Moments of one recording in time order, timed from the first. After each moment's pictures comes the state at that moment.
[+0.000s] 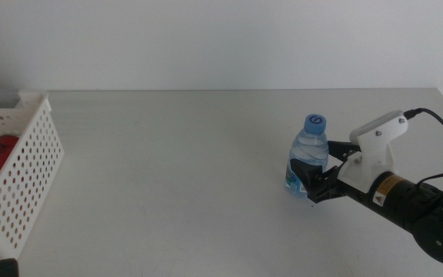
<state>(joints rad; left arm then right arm) -0.66 0.28 -0.70 -0.07 0.81 0.07 0.27 1.80 -0.57 -0.35 -0.90 0.16</state>
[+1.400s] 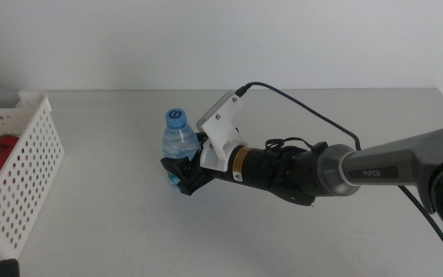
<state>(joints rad) -0.66 0.28 -0.69 -0.07 0.81 0.07 0.61 2.19 -1.29 -0.60 -0.62 0.38</state>
